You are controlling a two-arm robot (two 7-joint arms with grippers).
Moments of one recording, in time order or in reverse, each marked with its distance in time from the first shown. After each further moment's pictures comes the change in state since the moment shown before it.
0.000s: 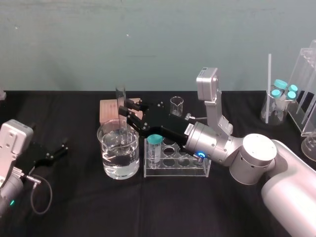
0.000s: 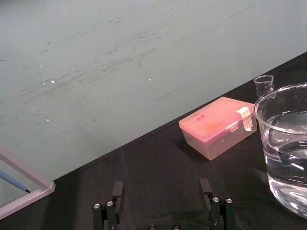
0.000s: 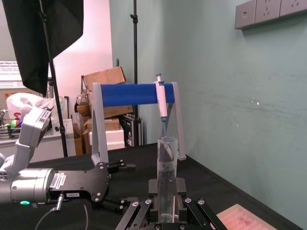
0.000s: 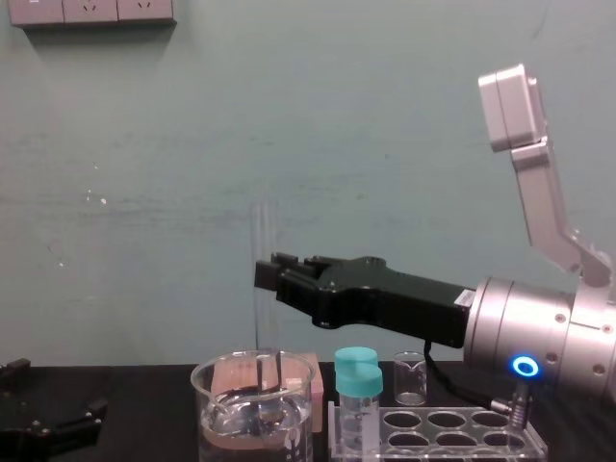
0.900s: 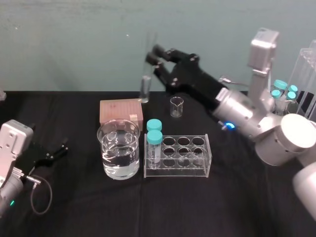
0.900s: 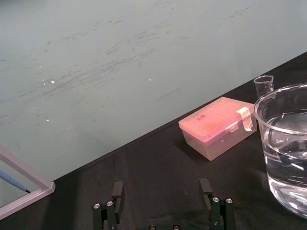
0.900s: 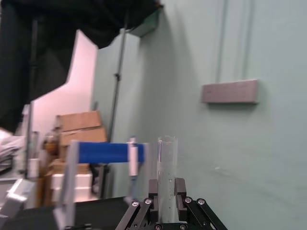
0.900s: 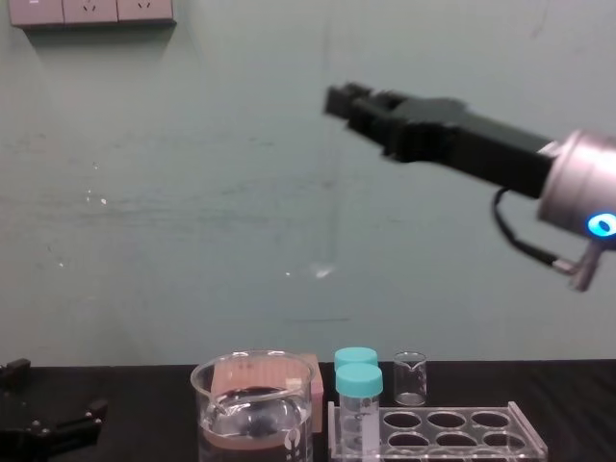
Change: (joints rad) left arm 0.000 0.000 0.000 0.000 0.000 0.000 0.000; right arm -0.053 0.089 0.113 -0.257 0.031 -0.059 -0.093
